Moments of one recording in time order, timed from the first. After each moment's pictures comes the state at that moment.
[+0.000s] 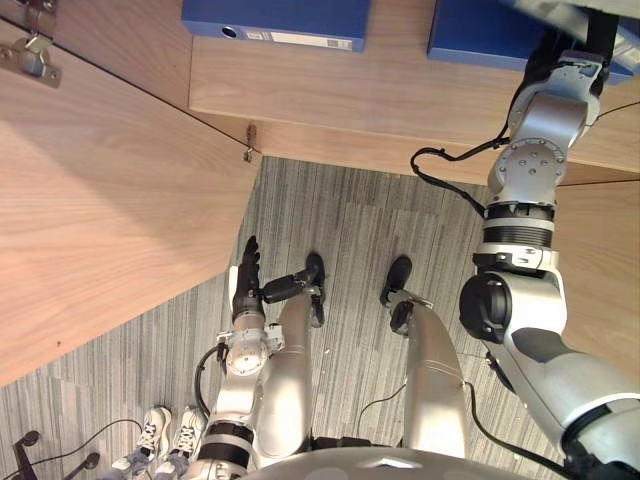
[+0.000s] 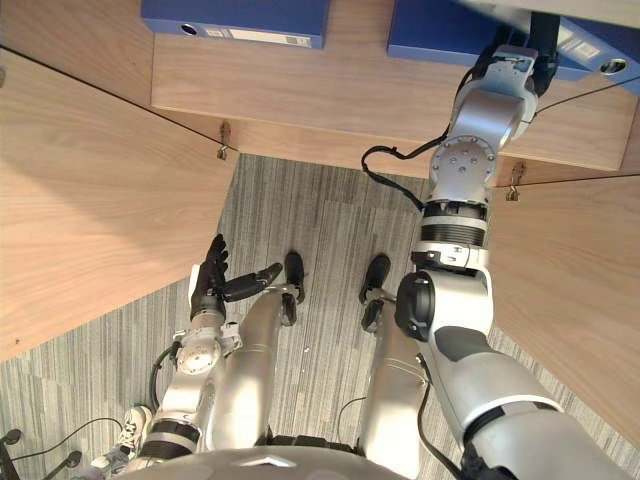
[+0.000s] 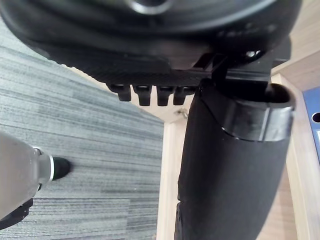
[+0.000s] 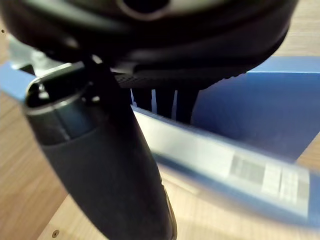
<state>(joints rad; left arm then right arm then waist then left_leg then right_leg) 0.02 0.01 -0.02 0.27 -0.01 -0.10 0.27 -1.12 -0.15 -0.41 0.44 1.14 -0.33 -0.59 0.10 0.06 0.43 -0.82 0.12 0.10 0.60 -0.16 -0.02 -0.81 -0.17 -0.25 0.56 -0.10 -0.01</state>
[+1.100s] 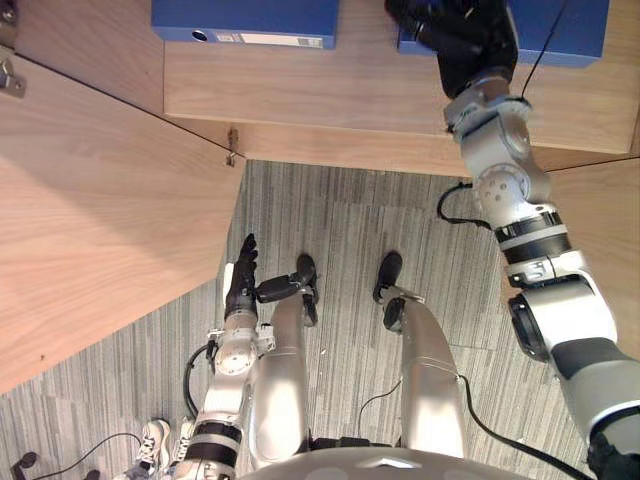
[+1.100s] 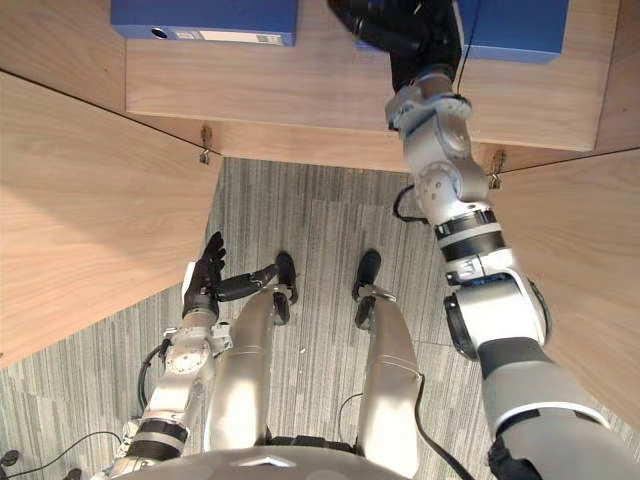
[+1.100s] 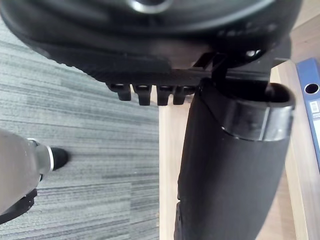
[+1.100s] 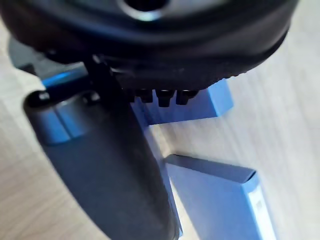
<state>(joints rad) 0.02 0.08 -0.01 0.26 -0.03 -0.10 0.20 -1.01 -0.46 0.23 0.48 0.93 -0.05 -0.17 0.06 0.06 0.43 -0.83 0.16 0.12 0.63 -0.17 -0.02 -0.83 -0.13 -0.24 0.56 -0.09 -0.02</state>
